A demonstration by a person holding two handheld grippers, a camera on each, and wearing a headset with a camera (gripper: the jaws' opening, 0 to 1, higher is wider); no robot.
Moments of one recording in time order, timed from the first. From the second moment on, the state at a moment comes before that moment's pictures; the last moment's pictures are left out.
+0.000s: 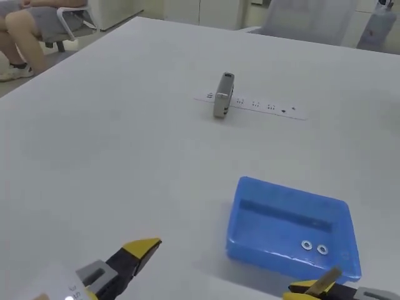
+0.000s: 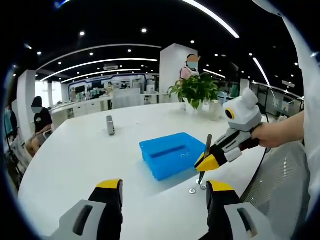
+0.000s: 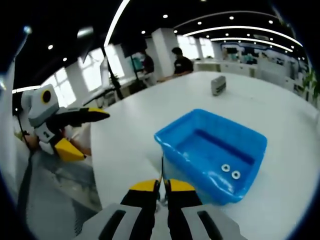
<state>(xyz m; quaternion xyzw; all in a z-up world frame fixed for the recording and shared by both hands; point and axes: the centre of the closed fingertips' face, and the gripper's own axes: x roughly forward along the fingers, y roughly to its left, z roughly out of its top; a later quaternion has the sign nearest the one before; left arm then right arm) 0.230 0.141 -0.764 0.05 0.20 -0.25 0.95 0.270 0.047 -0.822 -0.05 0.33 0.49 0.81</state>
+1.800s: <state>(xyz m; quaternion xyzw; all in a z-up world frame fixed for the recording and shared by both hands) 0.232 0.141 -0.757 0.03 0.19 -0.25 0.95 0.302 0.044 -0.754 -0.05 0.23 0.49 0.84</state>
